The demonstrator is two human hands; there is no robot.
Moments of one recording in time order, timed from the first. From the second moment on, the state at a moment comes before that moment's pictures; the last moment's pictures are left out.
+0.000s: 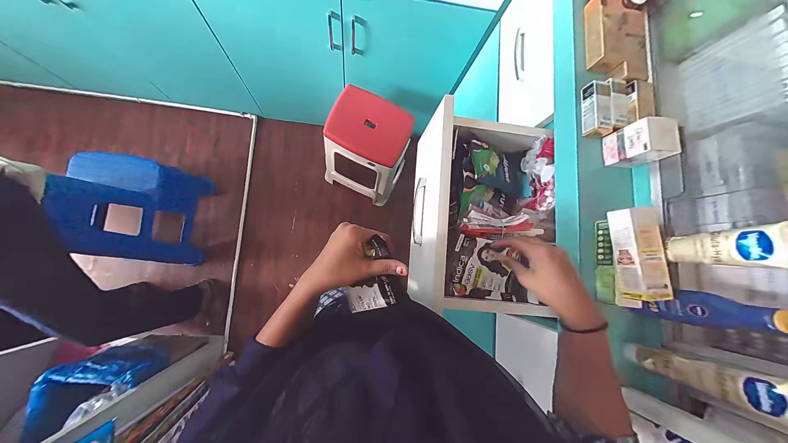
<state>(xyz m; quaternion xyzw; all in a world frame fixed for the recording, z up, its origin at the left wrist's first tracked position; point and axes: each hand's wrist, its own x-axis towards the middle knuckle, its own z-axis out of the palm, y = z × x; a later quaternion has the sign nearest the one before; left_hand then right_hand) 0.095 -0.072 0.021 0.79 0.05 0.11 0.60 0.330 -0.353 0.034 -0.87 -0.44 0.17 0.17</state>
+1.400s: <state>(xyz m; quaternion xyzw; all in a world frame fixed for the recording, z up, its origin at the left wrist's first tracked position) 0.114 -0.093 0.017 0.72 0.12 0.19 0.66 0.253 -0.322 -0.010 -0.94 -0.19 0.28 0.00</state>
